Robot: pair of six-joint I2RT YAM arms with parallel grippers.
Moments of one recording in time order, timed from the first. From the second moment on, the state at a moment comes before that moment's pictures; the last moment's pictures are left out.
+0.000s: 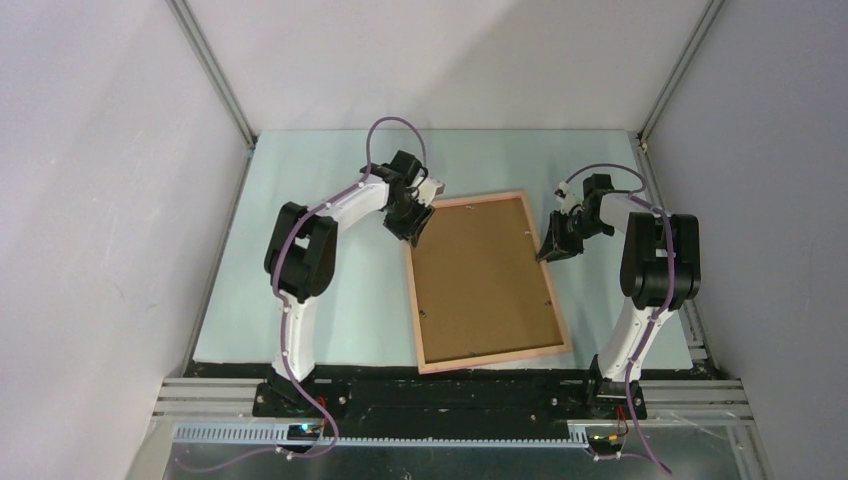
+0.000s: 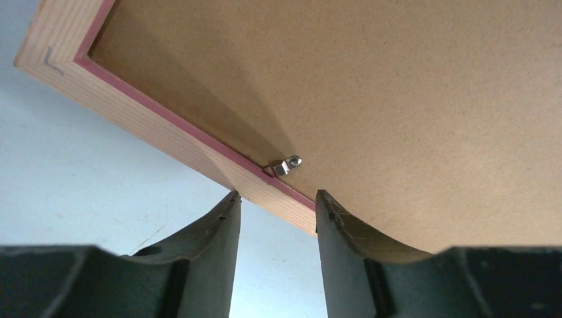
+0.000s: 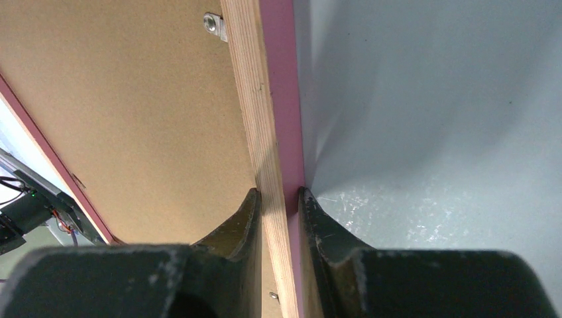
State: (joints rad) left arm -0.48 2.11 1.65 -0.82 0.20 0.21; right arm -0.06 1.91 1.21 -0.66 -0.54 -0.01
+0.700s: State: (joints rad) left arm -0.43 2.11 1.59 -0.70 0.22 -0.07; right arm -0.06 1.91 1.21 -0.65 -0.55 -0.01
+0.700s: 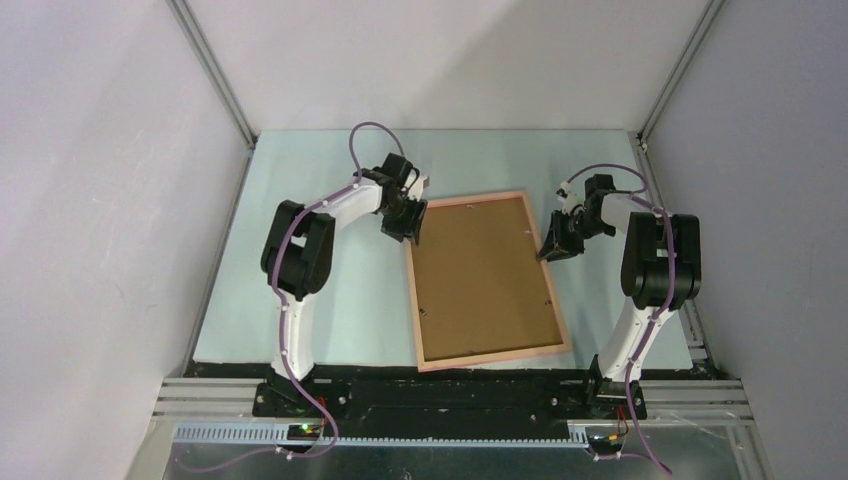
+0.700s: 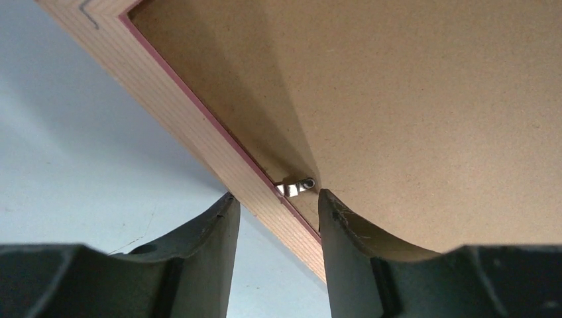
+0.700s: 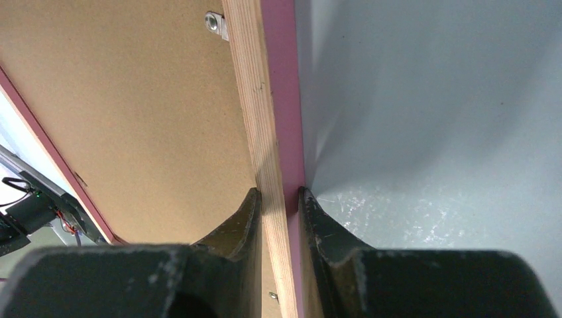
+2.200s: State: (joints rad) left arm -0.52 1.90 1.25 -0.61 0.38 -0.07; right arm -0.12 1.91 1.18 -0.52 -0.56 0.19
